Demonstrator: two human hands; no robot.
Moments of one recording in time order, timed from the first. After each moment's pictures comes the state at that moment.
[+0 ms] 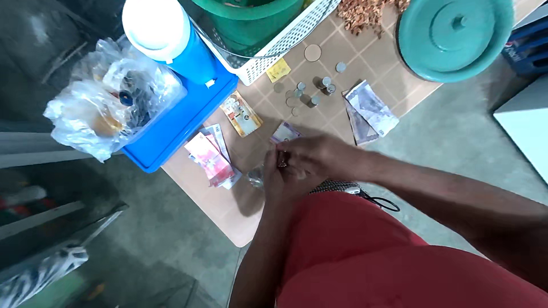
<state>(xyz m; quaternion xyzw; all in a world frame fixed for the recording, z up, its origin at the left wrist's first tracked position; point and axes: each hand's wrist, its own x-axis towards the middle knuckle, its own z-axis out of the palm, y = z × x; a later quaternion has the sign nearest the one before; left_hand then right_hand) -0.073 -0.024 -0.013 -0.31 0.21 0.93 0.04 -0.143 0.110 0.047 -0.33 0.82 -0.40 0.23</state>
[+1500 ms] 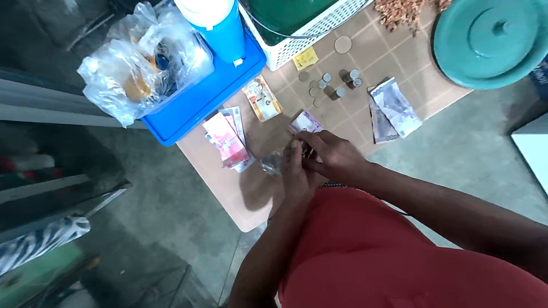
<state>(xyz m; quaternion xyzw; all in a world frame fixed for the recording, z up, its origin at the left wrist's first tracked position) -0.048 -0.020 -0.005 -0.28 0.27 0.92 0.01 -0.102 0.089 0.015 -0.31 0.88 -0.34 0.11</state>
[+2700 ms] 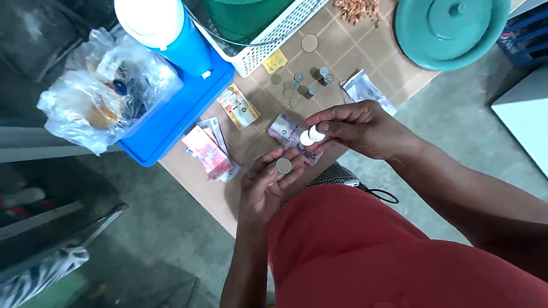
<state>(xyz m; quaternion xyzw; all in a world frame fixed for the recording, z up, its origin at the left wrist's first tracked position) -0.039 -0.077 0.033 -0.12 0.20 0.96 0.14 -0.137 0.150 0.065 -0.05 0.61 -0.73 0.31</state>
